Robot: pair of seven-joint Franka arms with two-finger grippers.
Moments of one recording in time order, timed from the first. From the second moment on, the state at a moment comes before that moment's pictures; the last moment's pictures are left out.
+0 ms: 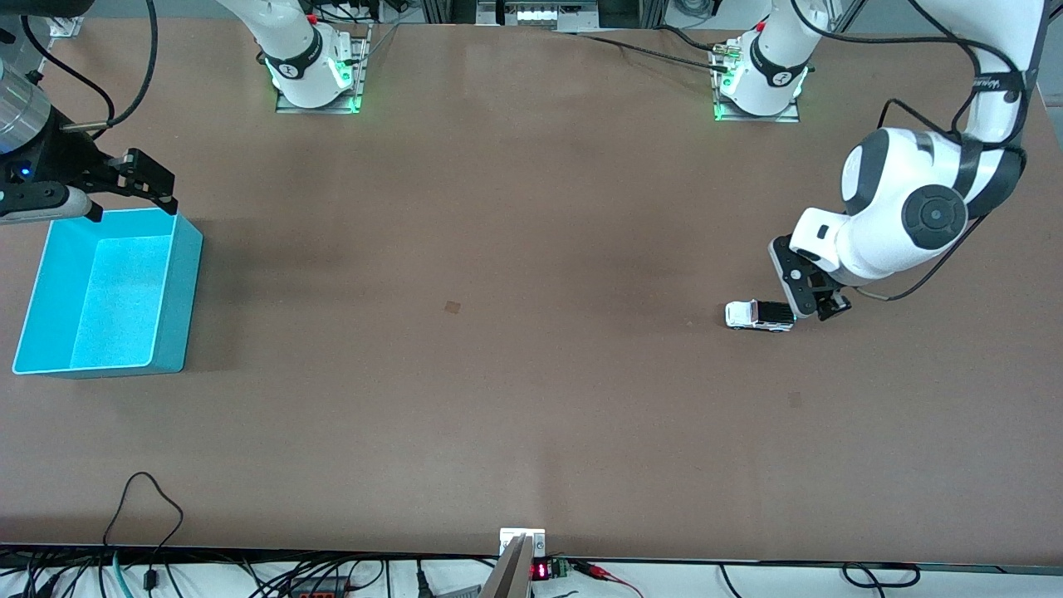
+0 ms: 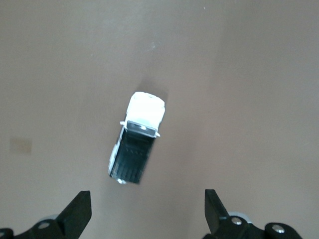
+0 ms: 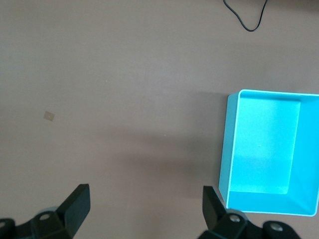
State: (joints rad) left arm -0.03 0.25 -0.08 -2.04 0.03 2.17 1.21; right arm 0.11 -0.02 -0.04 -1.65 -0.02 1.68 -0.05
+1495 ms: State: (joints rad) left arm 0.00 0.42 -0.08 -2.17 0.03 2.57 1.49; right arm 0.11 -0.02 -0.04 -1.65 0.00 1.68 -0.05
